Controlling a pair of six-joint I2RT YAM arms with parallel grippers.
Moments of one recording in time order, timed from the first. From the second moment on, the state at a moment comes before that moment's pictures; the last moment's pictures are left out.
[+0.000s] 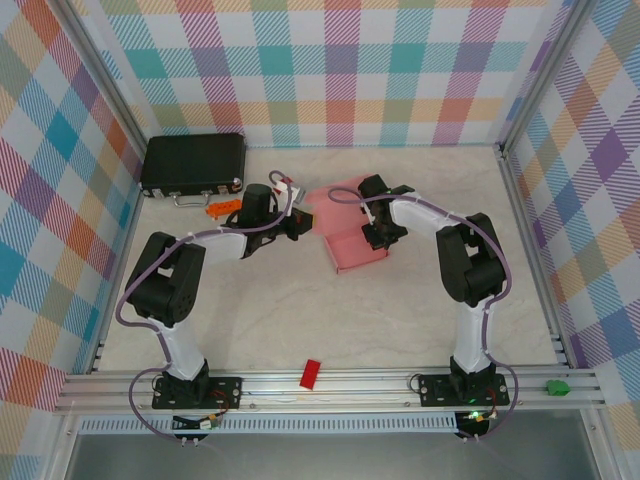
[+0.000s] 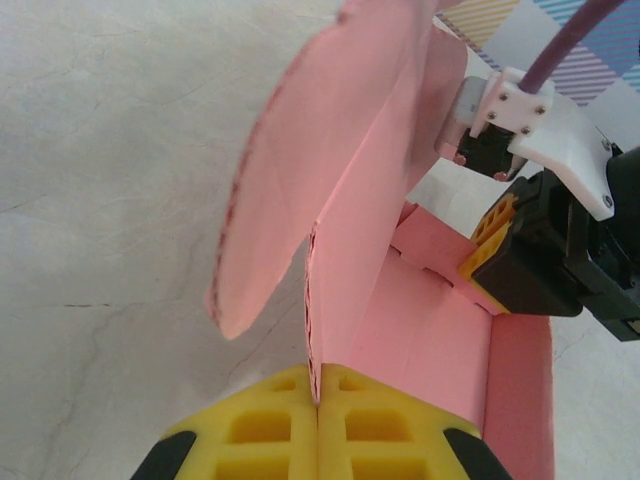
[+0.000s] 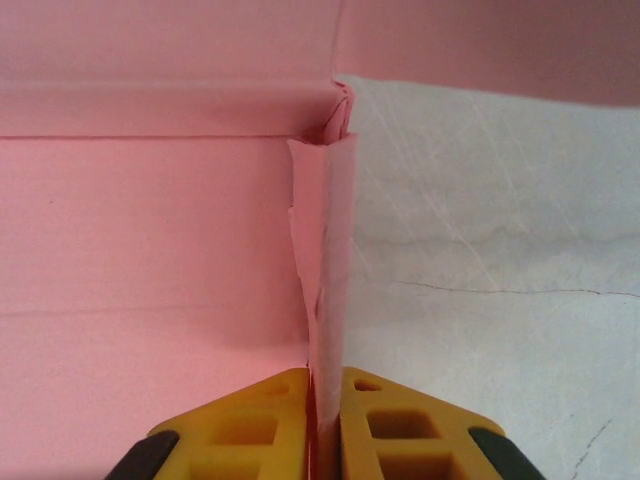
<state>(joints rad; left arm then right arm) -0.38 1.83 1.01 0.28 0.57 -0.13 0.47 2.01 1.46 -0.82 0.15 0.05</state>
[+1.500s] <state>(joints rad) -0.38 1.81 1.02 0.23 0.55 -0.10 0.51 2.08 1.50 -0.86 0.24 0.08</state>
